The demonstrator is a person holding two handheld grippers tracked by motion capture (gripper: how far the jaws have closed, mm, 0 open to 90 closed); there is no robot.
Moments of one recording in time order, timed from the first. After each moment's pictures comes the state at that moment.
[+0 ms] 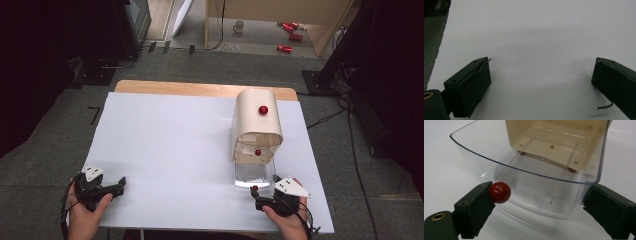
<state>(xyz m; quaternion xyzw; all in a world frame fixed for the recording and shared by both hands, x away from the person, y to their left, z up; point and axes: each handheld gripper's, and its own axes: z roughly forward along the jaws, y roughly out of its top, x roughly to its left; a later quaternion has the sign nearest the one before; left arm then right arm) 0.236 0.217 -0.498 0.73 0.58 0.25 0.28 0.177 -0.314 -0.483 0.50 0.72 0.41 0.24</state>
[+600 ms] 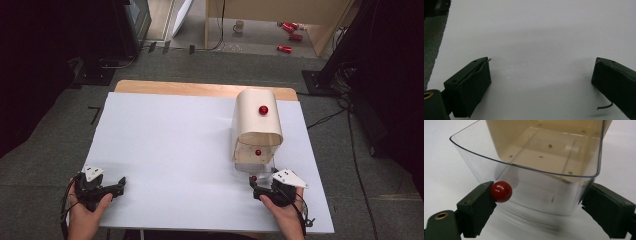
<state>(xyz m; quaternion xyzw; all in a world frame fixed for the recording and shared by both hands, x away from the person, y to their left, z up) 0.236 0.217 -0.498 0.72 0.58 0.25 0.28 0.202 -0.311 -0.485 0.53 0.70 0.42 0.25</state>
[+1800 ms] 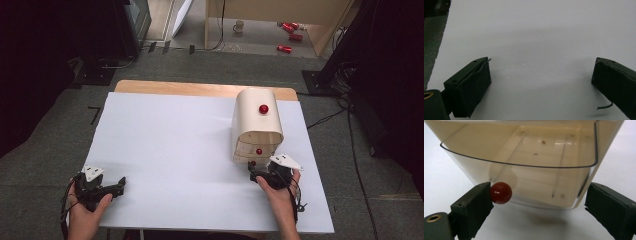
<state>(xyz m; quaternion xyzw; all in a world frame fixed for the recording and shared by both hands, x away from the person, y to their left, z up) 0.236 0.217 -0.498 0.73 0.58 0.25 0.28 0.245 -0.309 -0.486 0.57 0.67 0.41 0.25</state>
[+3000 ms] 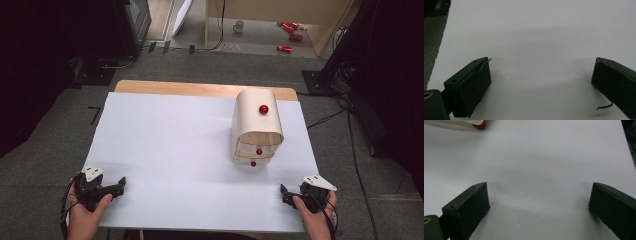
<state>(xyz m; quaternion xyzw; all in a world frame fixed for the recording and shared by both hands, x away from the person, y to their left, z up) 0.236 0.217 -0.498 0.73 0.58 0.25 0.28 0.188 -0.395 -0.504 0.62 0.68 0.30 0.26</state>
